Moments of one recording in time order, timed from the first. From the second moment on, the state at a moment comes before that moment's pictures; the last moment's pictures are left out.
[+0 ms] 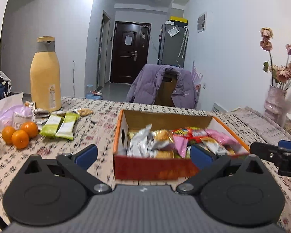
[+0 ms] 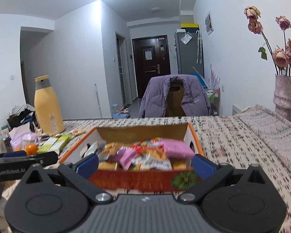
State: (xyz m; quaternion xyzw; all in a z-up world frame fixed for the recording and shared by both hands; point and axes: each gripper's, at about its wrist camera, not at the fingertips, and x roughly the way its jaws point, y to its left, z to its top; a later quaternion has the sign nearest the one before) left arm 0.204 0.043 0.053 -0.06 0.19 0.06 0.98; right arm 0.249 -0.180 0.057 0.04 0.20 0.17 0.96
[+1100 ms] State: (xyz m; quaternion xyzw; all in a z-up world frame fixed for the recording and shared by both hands) left arm 0.110 0.036 -0.001 -0.05 0.25 0.00 0.97; right arm 0.147 -0.199 -0.003 0.03 0.28 0.16 0.95
